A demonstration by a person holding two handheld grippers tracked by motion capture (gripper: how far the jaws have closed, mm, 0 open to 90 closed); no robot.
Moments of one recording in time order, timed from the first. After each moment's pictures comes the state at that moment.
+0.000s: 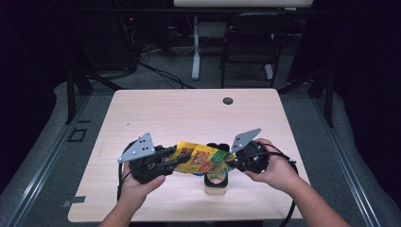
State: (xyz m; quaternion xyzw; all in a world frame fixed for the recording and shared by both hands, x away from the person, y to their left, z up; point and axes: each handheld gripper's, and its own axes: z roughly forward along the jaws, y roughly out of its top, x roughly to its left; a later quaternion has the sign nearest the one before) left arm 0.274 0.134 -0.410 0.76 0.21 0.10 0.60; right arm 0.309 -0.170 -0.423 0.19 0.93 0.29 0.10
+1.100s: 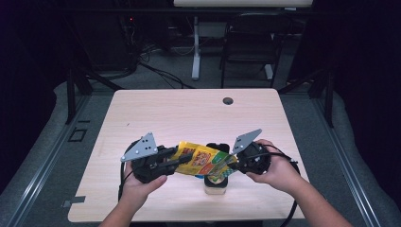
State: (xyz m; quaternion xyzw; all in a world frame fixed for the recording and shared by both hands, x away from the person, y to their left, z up) left arm 0.276 0.130 -0.411 0.77 0.21 0.10 0.60; right arm 0.307 -0.173 -0.425 0.19 0.94 0.28 0.09
